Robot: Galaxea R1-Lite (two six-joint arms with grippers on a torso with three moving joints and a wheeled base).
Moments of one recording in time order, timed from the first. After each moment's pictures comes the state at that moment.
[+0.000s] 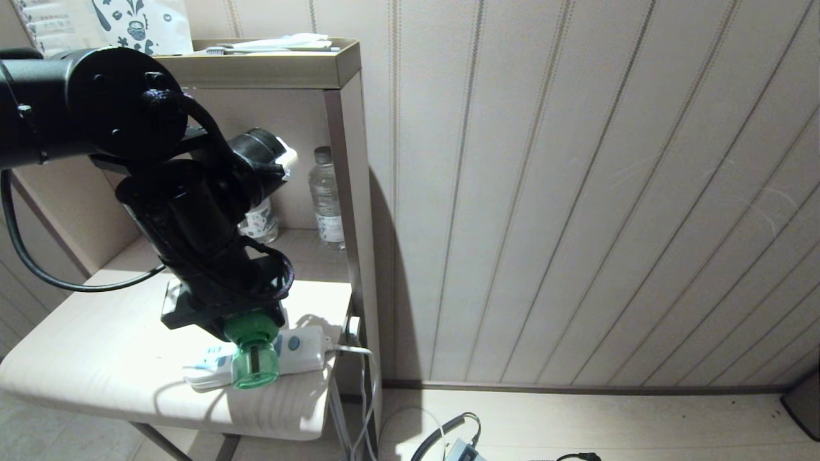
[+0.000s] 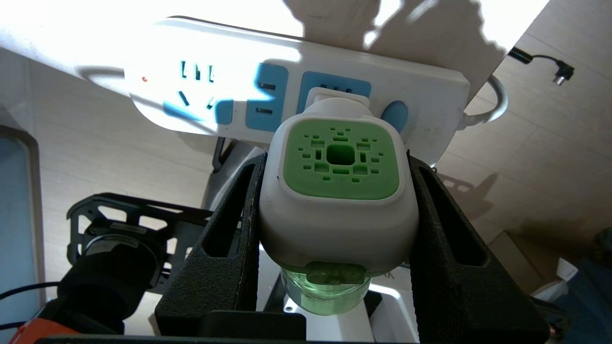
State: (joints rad) left arm -0.50 1.94 -1.83 1.26 0.14 -0.81; right arm 0.01 0.01 0.00 0.01 -0.03 0.02
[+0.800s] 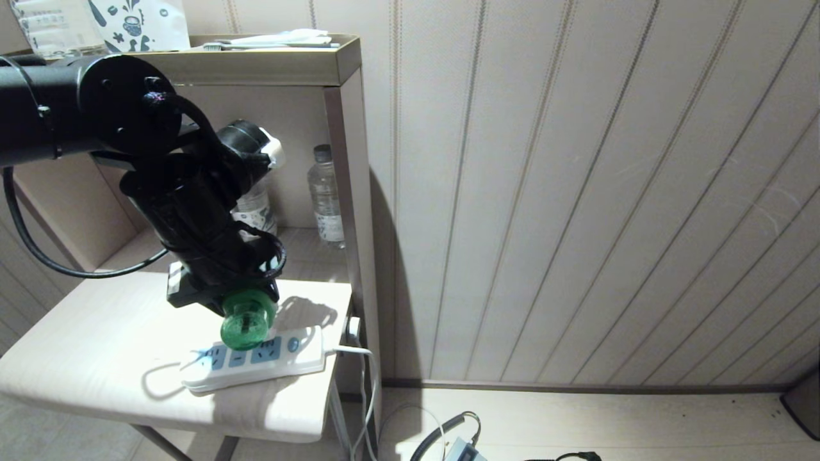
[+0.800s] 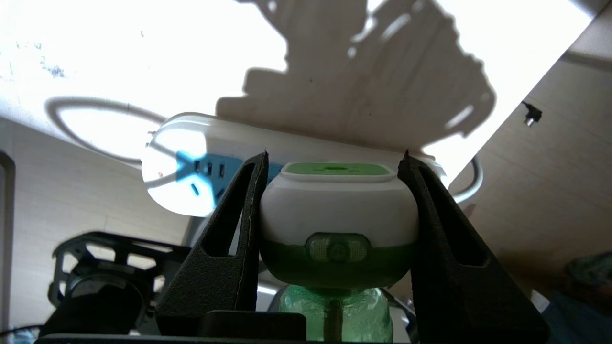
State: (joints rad) left arm -0.45 1.97 -1.85 1.21 0.13 -0.78; right arm 0.01 0.01 0.00 0.01 -0.03 0.02
